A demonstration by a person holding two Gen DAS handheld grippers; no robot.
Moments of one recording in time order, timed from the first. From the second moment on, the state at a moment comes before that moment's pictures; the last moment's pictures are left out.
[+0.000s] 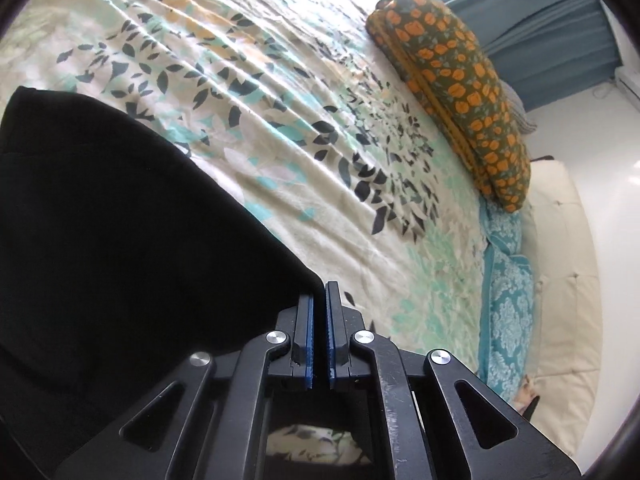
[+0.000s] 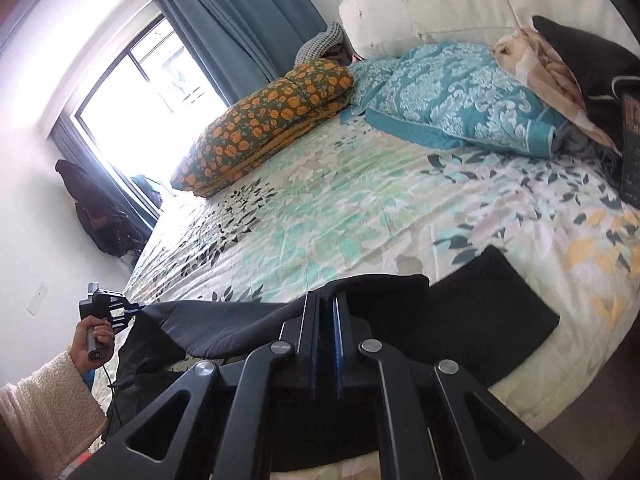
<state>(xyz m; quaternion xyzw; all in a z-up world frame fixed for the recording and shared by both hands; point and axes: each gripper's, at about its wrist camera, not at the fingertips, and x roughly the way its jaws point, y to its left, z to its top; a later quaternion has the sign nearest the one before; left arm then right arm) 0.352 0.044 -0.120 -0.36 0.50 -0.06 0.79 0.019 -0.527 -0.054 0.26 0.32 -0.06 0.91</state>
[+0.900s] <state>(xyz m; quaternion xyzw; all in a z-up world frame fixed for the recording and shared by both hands) 0.071 0.019 -0.181 -0.19 0.56 -0.04 0.81 0.015 -0.603 -0.140 0.18 0.55 -0.15 0.80</state>
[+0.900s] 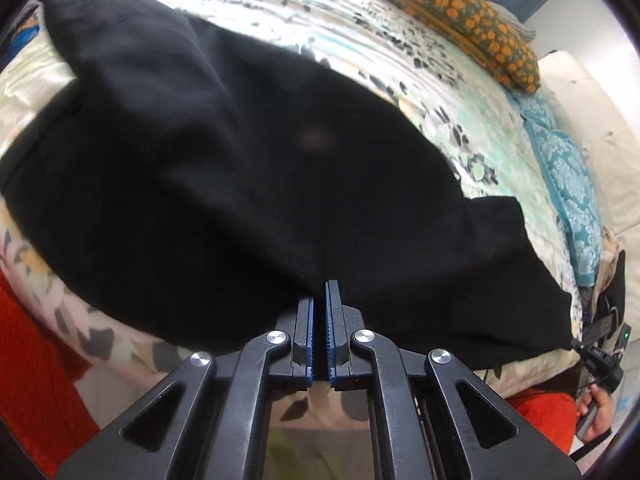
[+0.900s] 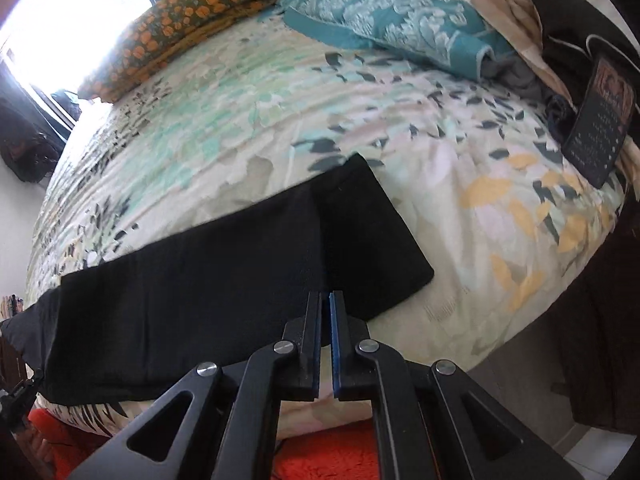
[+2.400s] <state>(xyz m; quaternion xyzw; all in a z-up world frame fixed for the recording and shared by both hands) 0.059 -0.020 -0.191 -0.14 0.59 -0.08 0.79 0.028 -0.625 -0.161 0.06 0.59 -0.20 0.78</state>
